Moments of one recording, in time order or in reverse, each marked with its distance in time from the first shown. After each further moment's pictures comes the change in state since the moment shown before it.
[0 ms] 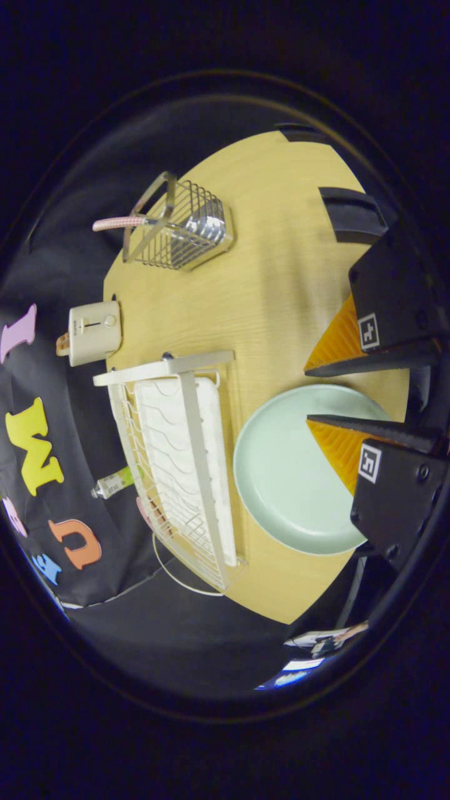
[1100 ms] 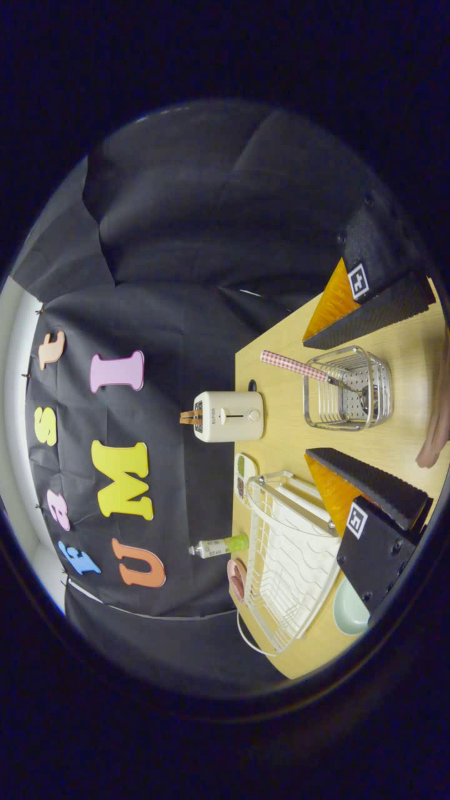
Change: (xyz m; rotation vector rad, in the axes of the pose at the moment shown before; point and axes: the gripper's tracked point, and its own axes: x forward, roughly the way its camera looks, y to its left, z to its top) arm -0.037 -0.174 0.159 -0.091 -0.535 -0.230
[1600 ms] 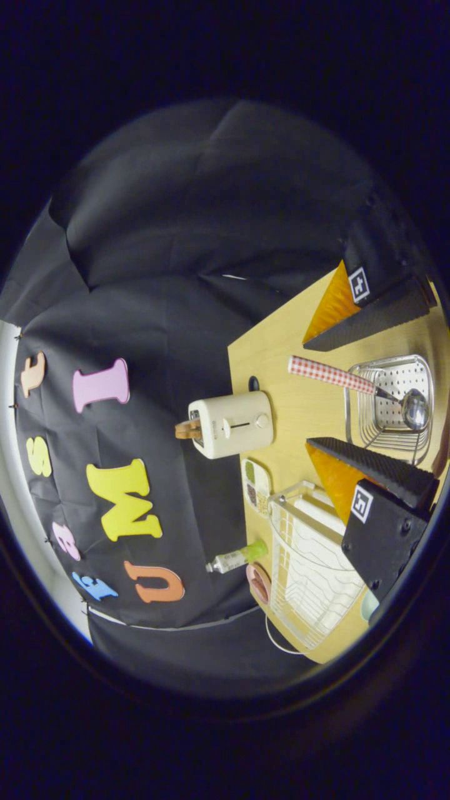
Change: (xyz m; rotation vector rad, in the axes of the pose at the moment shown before) arm 0.073 -0.015 0.016 0.094 0.042 0.051
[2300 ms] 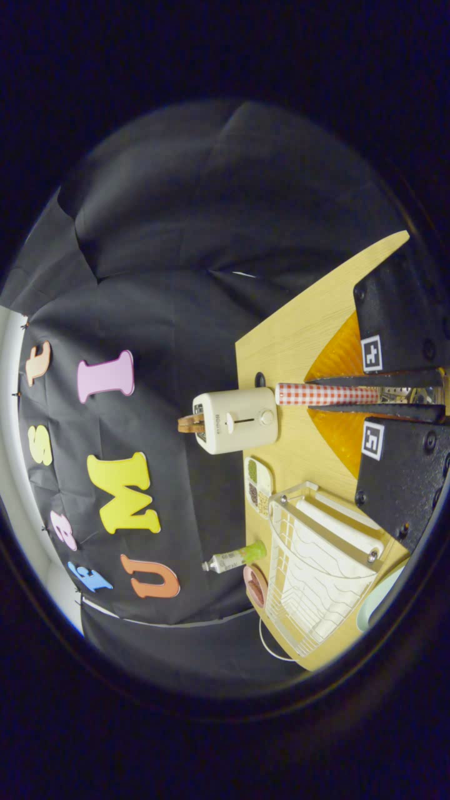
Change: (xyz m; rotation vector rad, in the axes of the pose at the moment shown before) arm -0.007 0.014 0.016 -0.056 -0.094 0.001
